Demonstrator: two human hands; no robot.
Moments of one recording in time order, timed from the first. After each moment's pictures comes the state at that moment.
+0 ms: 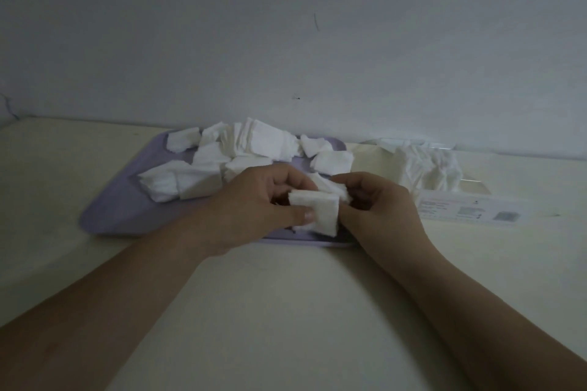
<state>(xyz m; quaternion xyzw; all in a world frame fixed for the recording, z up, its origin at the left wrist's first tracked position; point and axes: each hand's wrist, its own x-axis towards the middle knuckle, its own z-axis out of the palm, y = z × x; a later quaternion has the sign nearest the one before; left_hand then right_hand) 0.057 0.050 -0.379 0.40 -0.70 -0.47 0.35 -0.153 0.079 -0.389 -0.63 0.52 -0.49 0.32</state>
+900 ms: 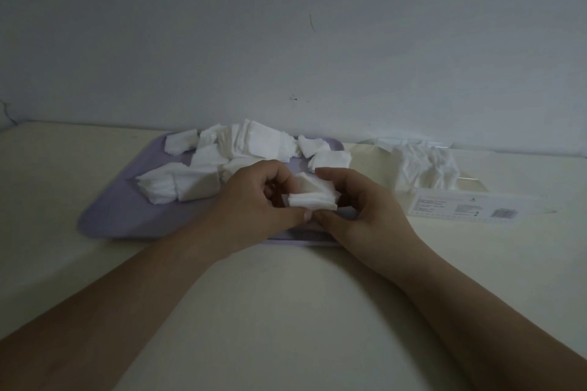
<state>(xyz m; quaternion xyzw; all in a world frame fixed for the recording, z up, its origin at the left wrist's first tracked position) 0.053 0.051 -0.386 0.46 -0.71 -0.33 0.42 -0.151 0.078 -0.393 -0.69 0.49 -0.44 0.29</state>
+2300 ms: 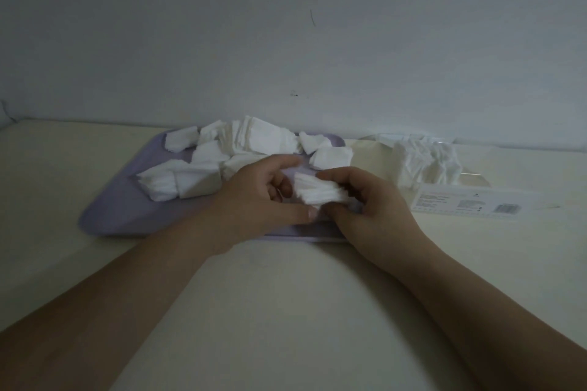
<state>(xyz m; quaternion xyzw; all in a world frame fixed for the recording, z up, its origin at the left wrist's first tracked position) 0.055 0.044 -0.387 0.45 -0.69 -0.42 0.38 -0.148 0.080 -0.387 -0.68 0.53 -0.44 0.26</state>
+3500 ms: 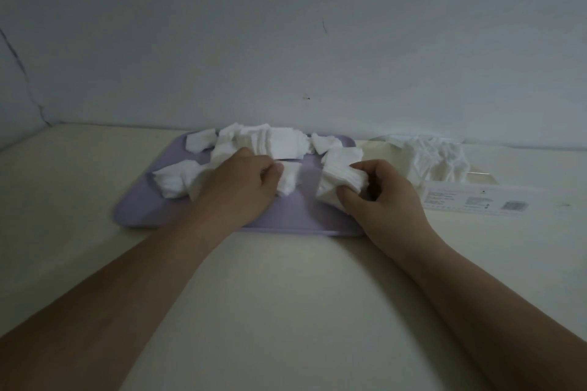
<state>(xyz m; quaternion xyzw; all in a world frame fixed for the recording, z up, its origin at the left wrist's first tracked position) 0.084 0.034 -0.381 0.61 -0.75 -0.04 0.27 -0.143 0.082 -0.386 -0.63 0.56 -0.49 0.23</state>
